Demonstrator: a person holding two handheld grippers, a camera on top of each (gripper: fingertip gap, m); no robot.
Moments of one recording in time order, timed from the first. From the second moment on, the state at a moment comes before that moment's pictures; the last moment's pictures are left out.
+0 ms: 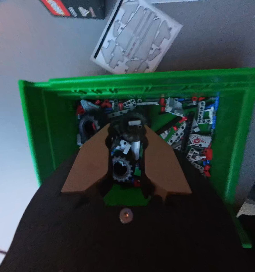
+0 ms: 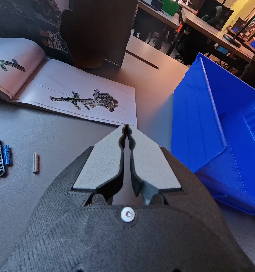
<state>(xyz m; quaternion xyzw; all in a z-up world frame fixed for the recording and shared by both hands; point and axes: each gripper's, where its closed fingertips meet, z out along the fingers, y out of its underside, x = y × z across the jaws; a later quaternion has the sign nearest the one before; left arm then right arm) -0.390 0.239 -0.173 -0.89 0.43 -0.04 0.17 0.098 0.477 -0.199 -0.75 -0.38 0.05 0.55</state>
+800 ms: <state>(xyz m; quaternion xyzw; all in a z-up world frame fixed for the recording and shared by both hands) -0.330 0.206 -0.209 -0.80 0.58 -0.10 0.11 0.094 0.477 -0.204 -0.75 -0.39 0.04 0.54</state>
